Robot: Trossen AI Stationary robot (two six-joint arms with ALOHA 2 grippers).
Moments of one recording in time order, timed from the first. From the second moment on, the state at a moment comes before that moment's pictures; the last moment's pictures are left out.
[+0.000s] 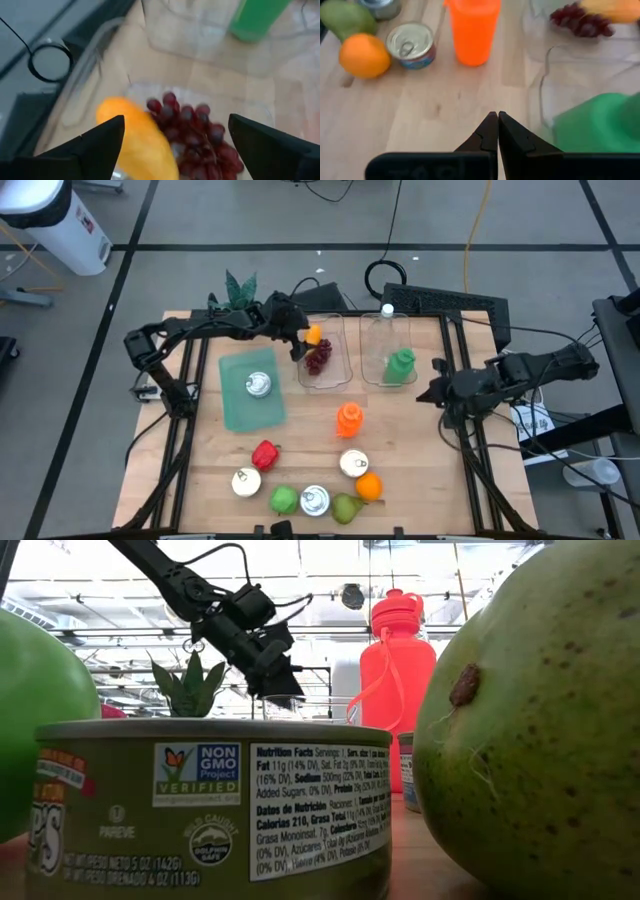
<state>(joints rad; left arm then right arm) 0.57 1.67 1.07 -0.08 0.26 0.16 0.27 0.64 0.77 -0.93 0.16 0.11</state>
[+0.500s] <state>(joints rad) 0.56 1.39 1.07 -0.05 0.26 0.18 0.38 0.82 0.61 -0.88 0.30 0.38</state>
